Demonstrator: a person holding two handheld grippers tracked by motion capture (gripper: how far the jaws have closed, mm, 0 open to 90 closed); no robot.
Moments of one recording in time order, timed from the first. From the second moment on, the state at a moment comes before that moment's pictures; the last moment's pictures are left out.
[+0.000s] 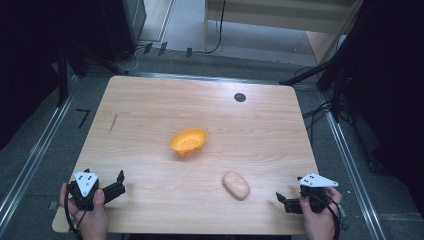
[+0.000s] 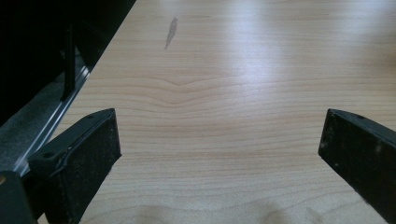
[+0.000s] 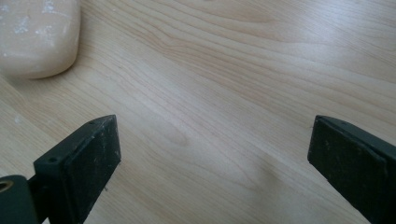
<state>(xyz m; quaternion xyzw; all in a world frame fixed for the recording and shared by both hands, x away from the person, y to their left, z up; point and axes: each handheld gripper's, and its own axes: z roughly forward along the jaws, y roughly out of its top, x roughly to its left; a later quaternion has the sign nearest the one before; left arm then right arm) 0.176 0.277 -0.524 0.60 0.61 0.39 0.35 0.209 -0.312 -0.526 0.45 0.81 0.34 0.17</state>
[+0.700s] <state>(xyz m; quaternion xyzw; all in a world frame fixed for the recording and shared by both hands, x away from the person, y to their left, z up) 0.177 0.276 -0.524 0.61 0.60 0.38 0.35 0.220 -0.286 -0.510 0.42 0.83 0.33 0.14</state>
